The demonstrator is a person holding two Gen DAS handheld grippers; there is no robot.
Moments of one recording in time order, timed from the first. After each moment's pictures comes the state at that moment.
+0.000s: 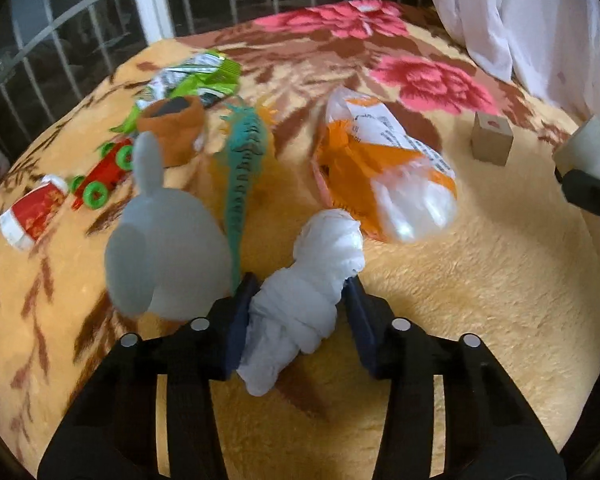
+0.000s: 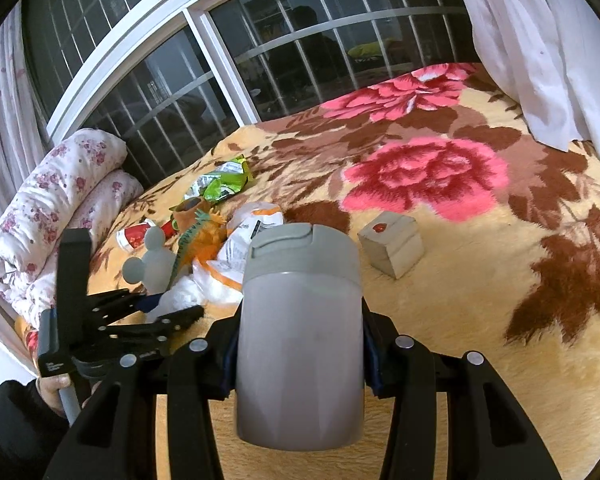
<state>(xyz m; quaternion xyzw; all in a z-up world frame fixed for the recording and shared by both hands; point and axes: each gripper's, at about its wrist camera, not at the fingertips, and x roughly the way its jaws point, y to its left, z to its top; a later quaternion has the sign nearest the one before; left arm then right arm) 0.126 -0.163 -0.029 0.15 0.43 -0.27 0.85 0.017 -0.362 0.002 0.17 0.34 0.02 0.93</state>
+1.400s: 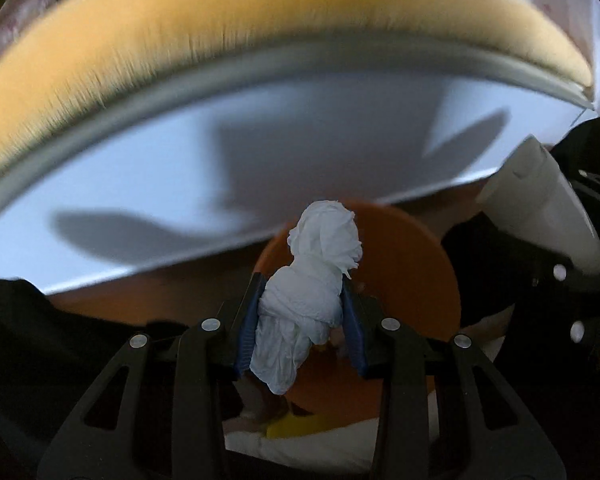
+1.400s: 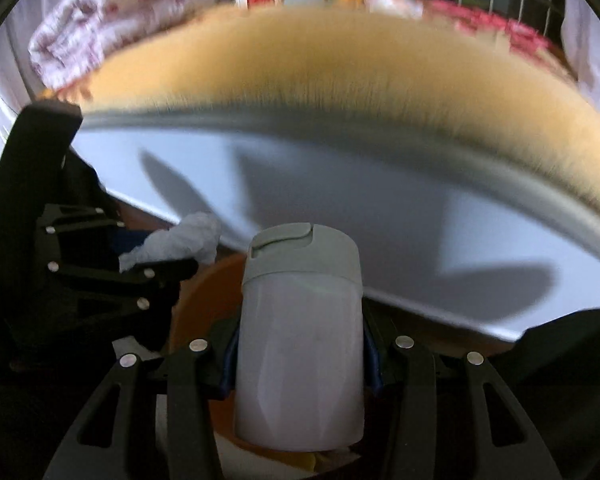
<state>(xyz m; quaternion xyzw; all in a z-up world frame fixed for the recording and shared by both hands) -0.123 -0.101 -0.127 0.11 0.57 -0.20 0.79 -0.185 -0.227 -0.114 -0.02 0.51 0.11 0.85</state>
